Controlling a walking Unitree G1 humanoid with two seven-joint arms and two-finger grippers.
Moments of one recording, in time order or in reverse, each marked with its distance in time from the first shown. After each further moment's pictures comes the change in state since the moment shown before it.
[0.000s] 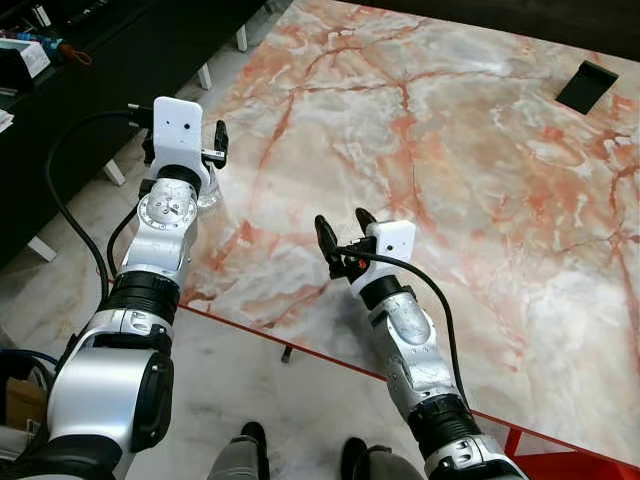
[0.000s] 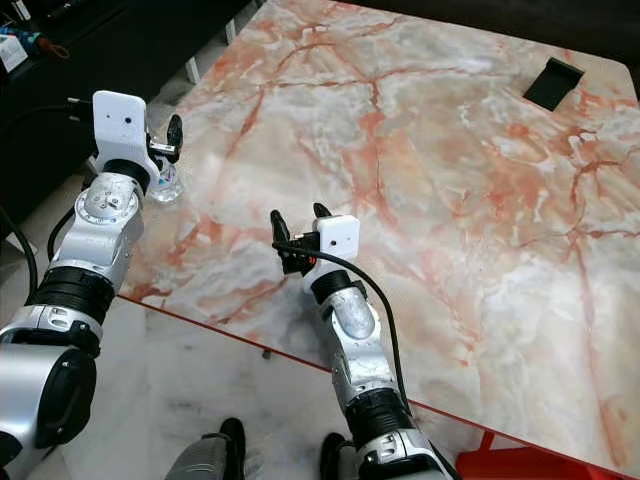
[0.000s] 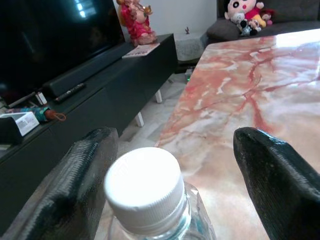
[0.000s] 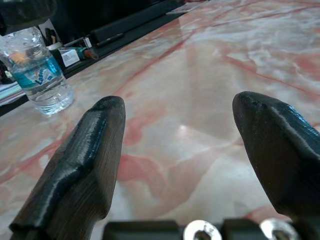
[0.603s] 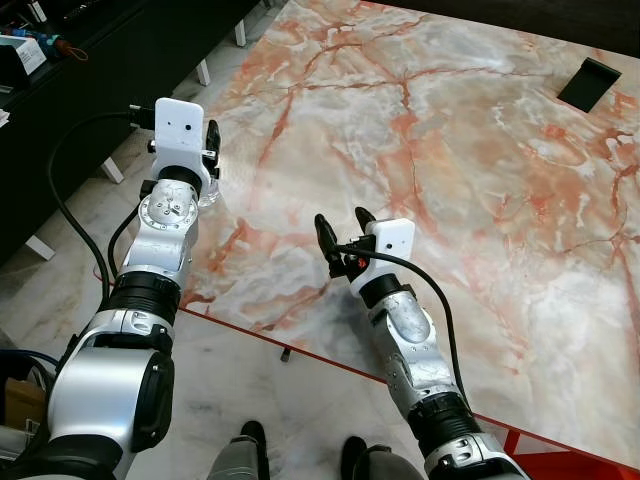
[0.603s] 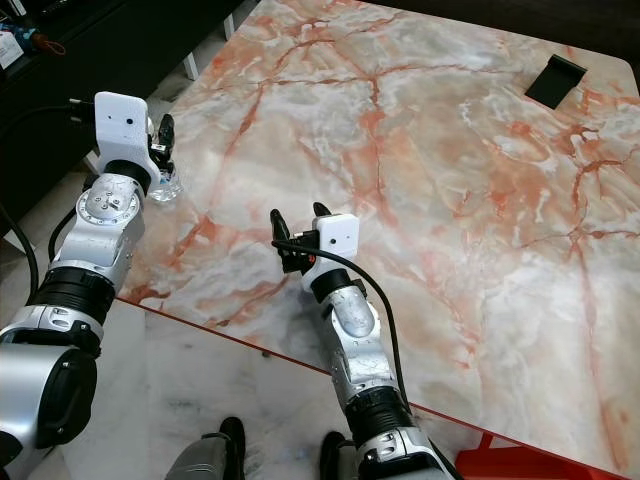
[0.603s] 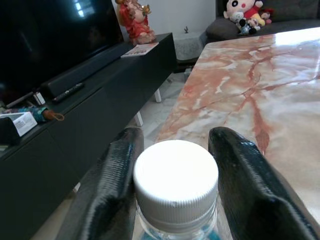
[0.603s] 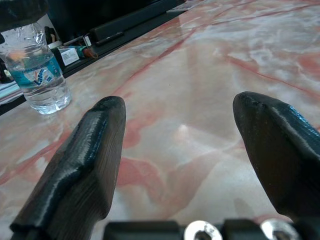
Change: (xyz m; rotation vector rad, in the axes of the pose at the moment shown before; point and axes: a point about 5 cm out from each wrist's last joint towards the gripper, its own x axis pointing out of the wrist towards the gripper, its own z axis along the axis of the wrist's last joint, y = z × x) left arm 0.000 -0.001 0.001 0.004 -0.007 -0.003; right arm 0.002 0.000 0.001 -0.001 0.002 0.003
